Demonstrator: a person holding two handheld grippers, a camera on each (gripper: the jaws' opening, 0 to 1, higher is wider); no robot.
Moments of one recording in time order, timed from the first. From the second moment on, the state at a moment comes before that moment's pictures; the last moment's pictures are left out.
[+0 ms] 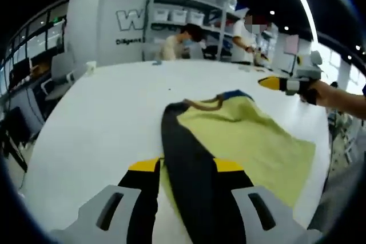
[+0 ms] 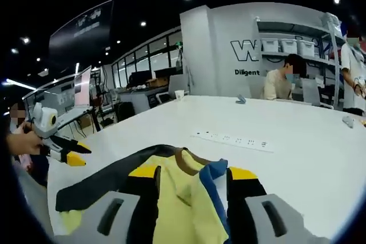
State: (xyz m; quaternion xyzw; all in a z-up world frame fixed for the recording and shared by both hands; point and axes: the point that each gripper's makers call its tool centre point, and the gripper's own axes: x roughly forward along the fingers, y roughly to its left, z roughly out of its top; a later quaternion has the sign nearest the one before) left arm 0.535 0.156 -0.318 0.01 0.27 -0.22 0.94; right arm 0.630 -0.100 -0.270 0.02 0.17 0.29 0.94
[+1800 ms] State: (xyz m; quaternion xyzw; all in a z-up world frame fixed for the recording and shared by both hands) left arm 0.393 0.168 -0.380 -0.04 0.40 -0.20 0.89; right arm 0.573 -0.127 -0.276 -0.02 0.19 0.30 0.94
